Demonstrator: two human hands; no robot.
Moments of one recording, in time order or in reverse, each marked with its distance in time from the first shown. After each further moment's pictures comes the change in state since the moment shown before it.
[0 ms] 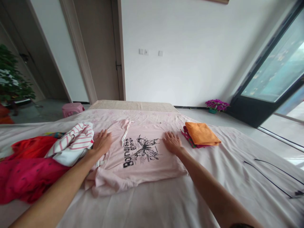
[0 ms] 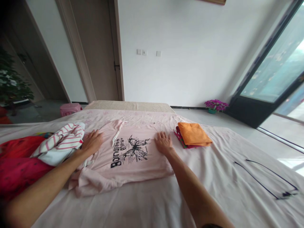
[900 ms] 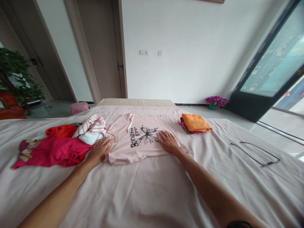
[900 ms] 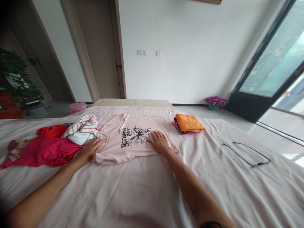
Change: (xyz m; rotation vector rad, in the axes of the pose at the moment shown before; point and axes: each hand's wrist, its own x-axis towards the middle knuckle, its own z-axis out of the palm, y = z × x) left_hand -0.141 -0.028 -0.033 -0.012 -0.071 0.146; right_hand -0.103 -0.033 0.003 0.067 0.107 -0.262
